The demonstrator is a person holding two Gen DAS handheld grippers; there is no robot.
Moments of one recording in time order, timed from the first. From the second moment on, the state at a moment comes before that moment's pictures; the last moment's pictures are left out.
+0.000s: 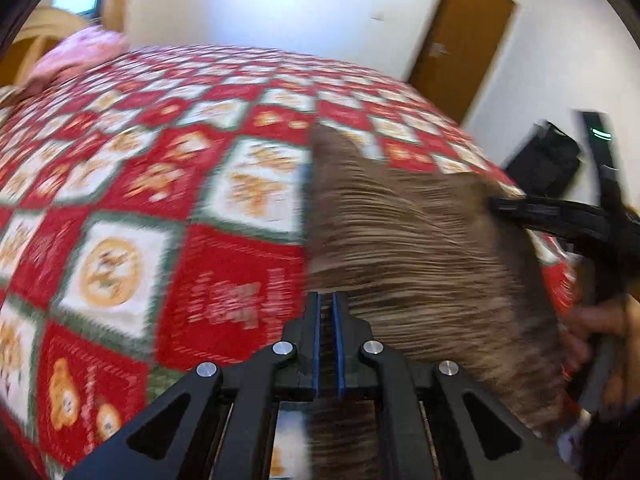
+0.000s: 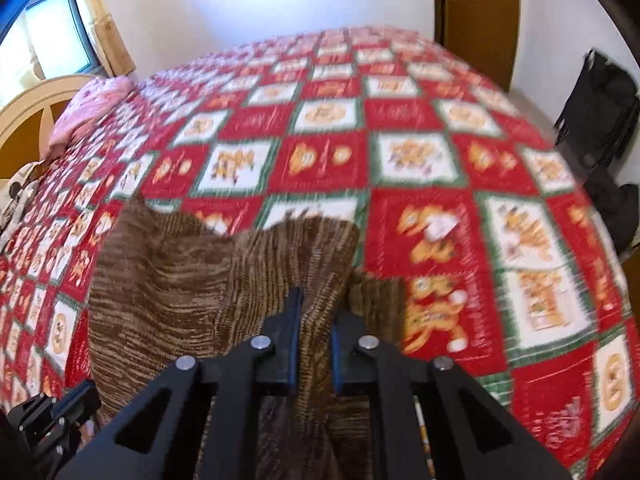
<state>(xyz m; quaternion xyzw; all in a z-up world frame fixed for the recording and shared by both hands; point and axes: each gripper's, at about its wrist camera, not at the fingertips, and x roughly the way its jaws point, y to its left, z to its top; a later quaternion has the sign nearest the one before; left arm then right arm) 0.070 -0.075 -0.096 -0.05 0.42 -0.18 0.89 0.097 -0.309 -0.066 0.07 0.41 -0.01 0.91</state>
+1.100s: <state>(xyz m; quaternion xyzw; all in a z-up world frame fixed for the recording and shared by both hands) 0.014 -0.100 -0.084 0.12 0.42 -0.18 0.88 -0.033 -0.280 -0.101 0.07 0.43 0.04 0.90</state>
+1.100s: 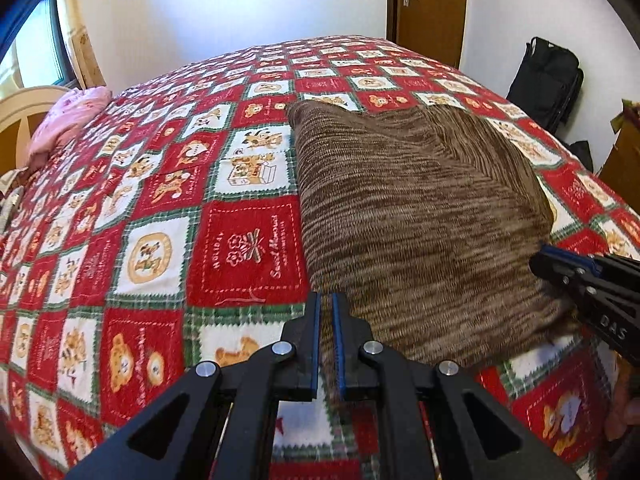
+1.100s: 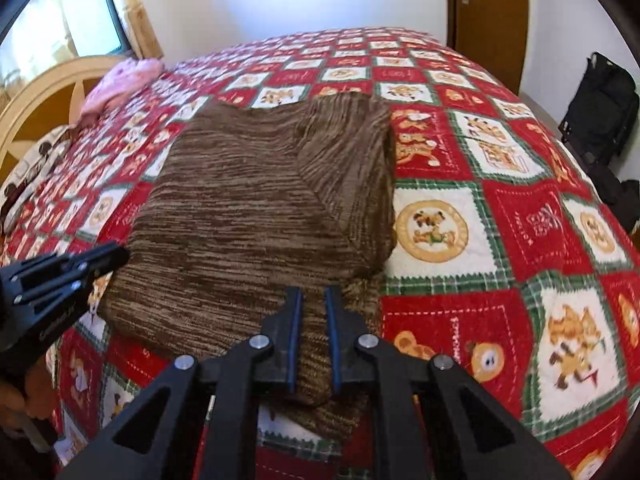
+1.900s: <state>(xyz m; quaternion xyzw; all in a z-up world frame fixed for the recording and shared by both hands) 0.003 -0.072 -0.067 -0.05 0.48 -0.28 0.83 -0.092 -0.270 -0.027 0.19 0.39 -0.02 0.90</state>
